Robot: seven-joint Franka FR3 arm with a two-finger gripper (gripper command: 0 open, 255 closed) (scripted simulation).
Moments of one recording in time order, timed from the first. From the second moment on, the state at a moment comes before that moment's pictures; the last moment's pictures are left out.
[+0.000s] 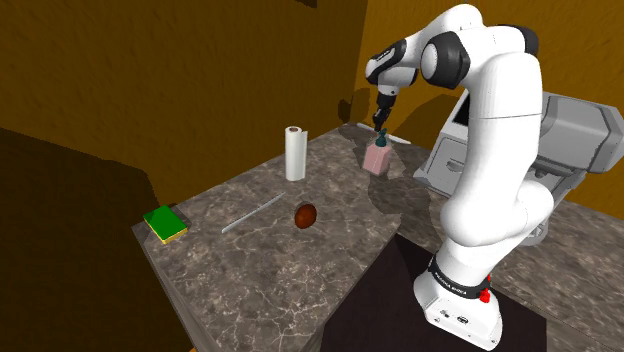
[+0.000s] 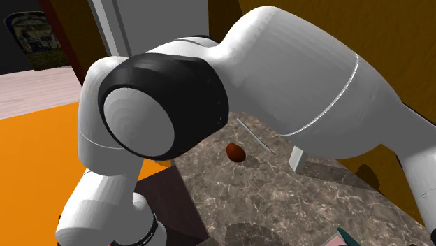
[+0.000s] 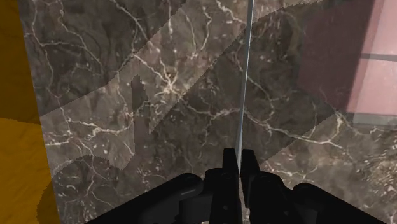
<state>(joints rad) -0.50 0.42 -0.35 -1.69 0.21 2.12 -0.88</state>
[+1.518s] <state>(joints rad) -0.52 0.55 -0.32 -1.75 0.26 2.29 -0.92</state>
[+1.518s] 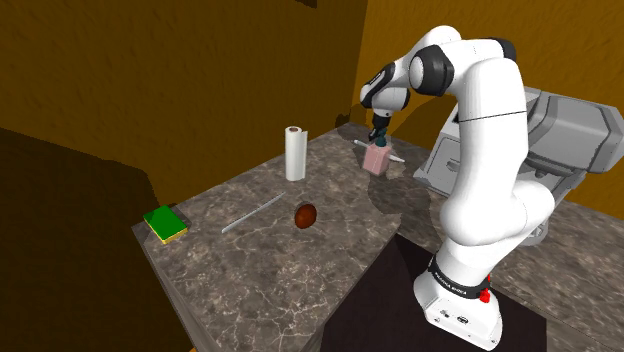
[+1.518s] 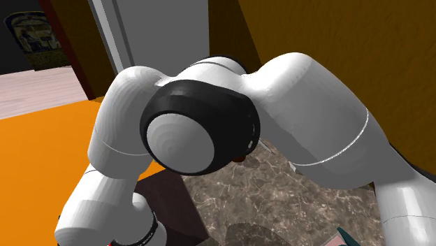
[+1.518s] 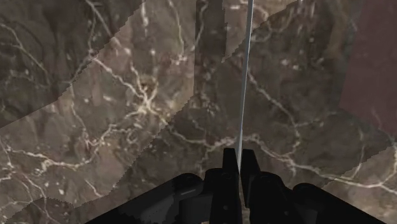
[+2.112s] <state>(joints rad) -0.51 0.52 -0.33 -1.75 0.25 2.27 -0.91</state>
